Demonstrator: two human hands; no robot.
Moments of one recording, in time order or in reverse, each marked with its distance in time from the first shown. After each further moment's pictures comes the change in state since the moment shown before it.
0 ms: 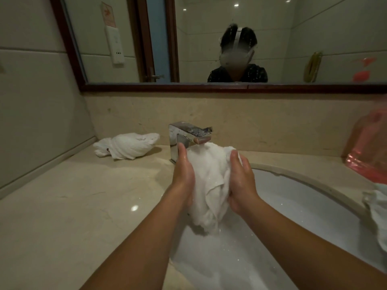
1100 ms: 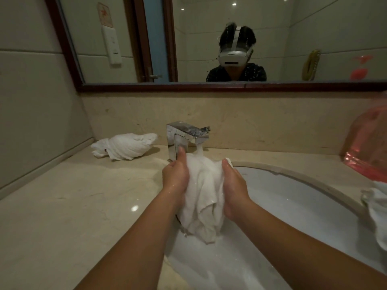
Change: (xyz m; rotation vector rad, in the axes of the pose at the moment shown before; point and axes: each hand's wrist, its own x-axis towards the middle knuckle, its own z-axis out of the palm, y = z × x) left_hand -0.010 0.009 -0.010 0.148 0.195 -0.011; right_hand -0.005 0.017 0.003 0.049 0.014 0.225
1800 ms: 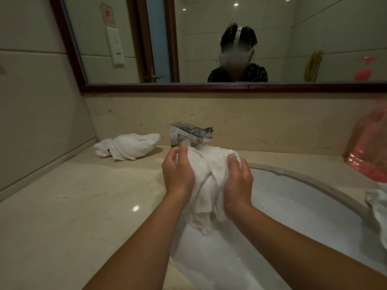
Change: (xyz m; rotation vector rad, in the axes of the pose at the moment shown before) left_hand -0.017 0.006 0.004 -0.078 0.170 0.425; right_hand -0.040 -0.017 0.015 -0.060 0.091 -0.360
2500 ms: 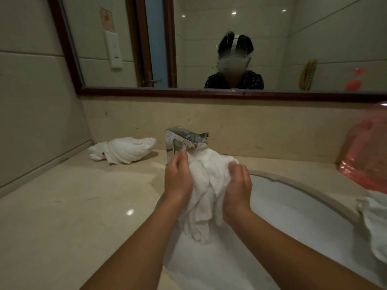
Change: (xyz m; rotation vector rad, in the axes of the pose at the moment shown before) left_hand 0.001 -0.011 0.006 0.061 -0.164 0.017; right_hand 0.003 -0.010 -0.007 0.031 0.054 0.033
